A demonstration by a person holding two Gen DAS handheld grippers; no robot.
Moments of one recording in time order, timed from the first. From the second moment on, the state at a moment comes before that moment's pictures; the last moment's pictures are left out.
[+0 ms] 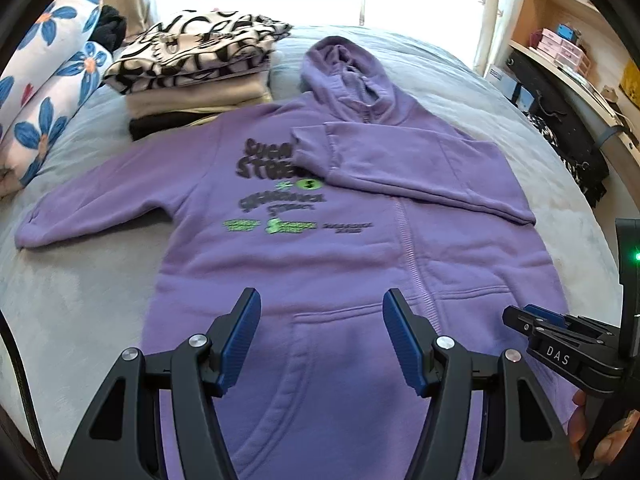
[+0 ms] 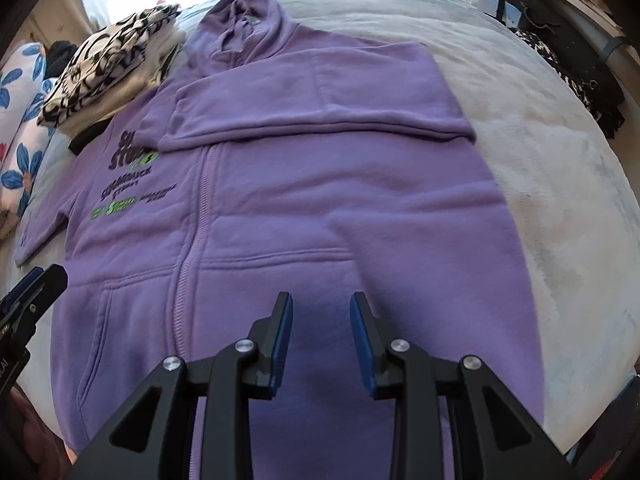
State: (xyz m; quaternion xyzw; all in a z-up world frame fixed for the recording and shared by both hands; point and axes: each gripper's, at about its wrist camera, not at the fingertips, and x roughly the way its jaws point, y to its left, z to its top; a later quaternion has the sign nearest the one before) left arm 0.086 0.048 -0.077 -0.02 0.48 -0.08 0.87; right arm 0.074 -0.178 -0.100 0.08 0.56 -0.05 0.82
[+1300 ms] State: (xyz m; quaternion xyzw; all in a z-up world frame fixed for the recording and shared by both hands) left arm 0.124 0.341 -0.133 -0.26 0.48 0.02 0.83; right arm 0.169 0.065 -0.048 -0.04 0.46 0.13 0.88
